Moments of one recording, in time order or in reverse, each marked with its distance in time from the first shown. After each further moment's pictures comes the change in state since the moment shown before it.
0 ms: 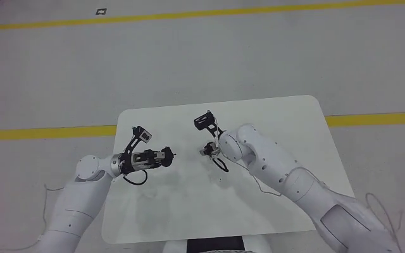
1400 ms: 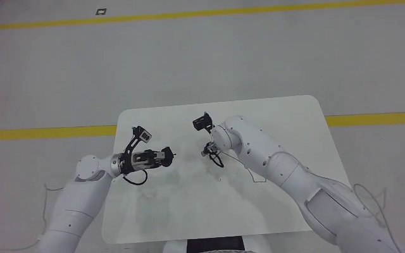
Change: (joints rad) left arm 0.000 0.000 0.000 0.000 0.000 0.000 0.000; right arm 0.110 -0.101 -0.068 0.301 0.077 -0.048 0.027
